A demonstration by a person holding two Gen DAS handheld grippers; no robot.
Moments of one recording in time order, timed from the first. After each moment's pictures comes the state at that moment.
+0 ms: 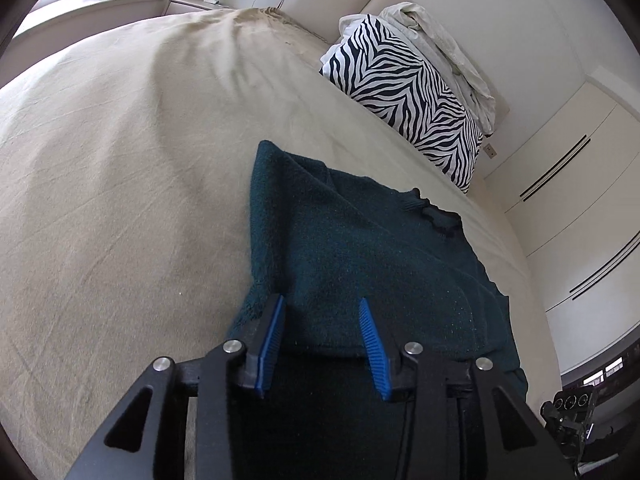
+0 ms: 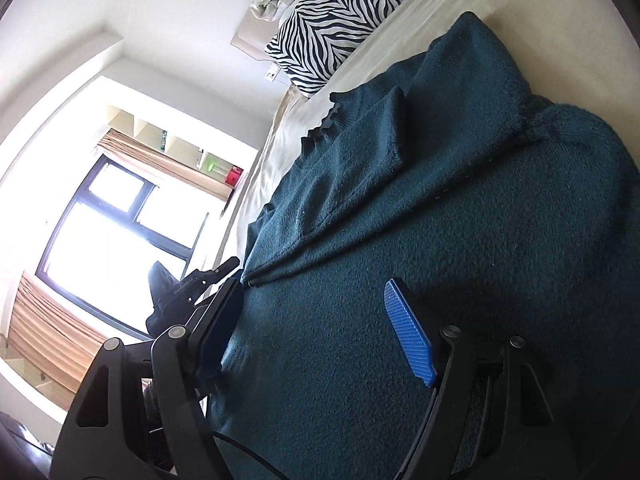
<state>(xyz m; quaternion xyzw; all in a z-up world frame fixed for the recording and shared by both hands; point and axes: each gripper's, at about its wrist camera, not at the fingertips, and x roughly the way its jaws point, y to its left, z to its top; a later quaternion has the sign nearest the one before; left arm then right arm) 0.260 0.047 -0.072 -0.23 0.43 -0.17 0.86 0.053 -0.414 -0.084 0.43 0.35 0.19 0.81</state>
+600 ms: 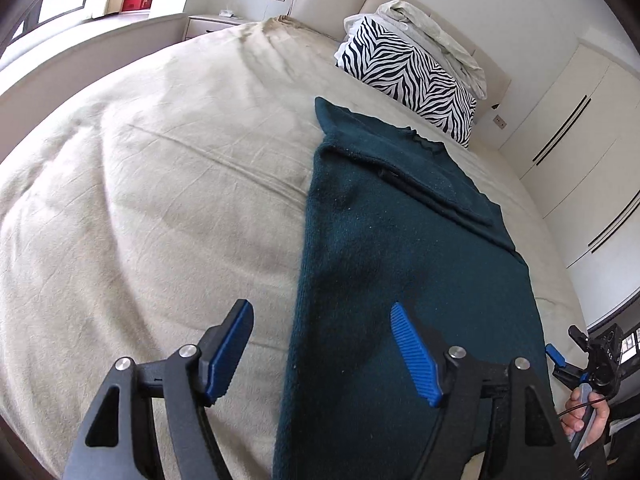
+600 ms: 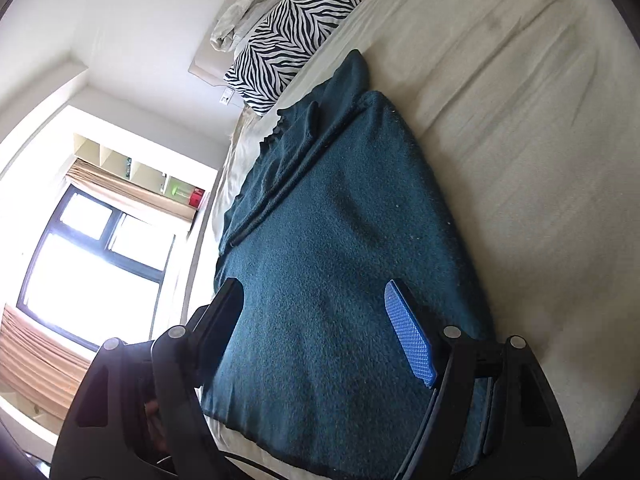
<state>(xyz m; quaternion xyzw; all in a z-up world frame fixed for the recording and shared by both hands) 0.034 0.115 -0.044 -0.16 0.45 -0.13 0.87 -0.134 -0.458 -0.053 0.41 0.36 0.06 0.83</state>
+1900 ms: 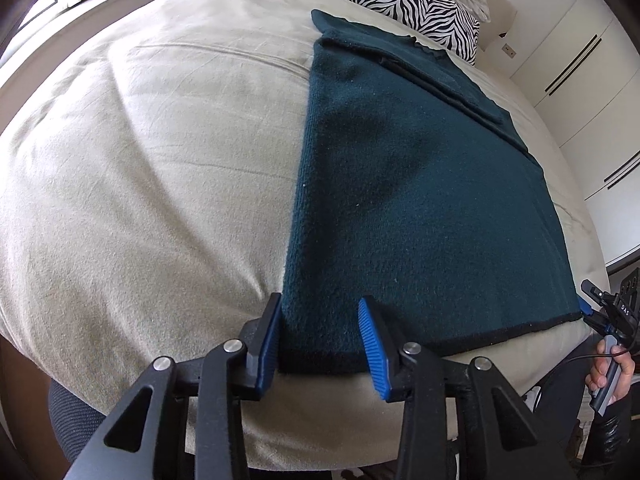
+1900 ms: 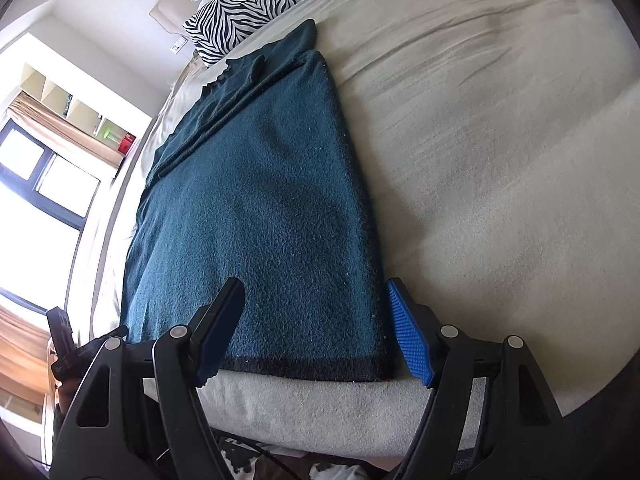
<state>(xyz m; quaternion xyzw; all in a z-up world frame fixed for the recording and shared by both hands) -0.026 0.102 -0.074 -0.09 0.55 -0.13 0.82 -0.195 -0.451 -0.053 0.31 0.47 0.01 0.83</state>
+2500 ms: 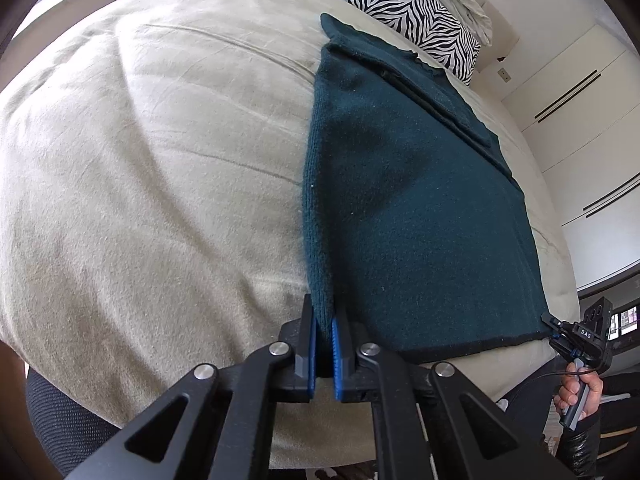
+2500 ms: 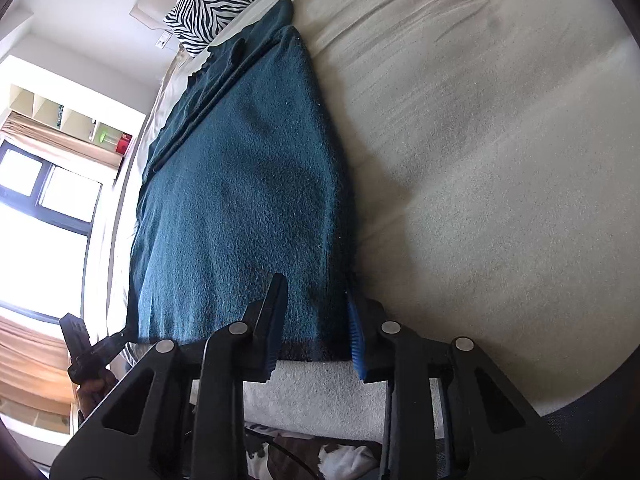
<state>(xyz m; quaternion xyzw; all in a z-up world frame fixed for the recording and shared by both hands) -0.029 0.118 -0.070 -0.17 0.55 -0.16 0.81 -0.198 -0.462 -0.070 0.36 0.49 0.02 0.79</state>
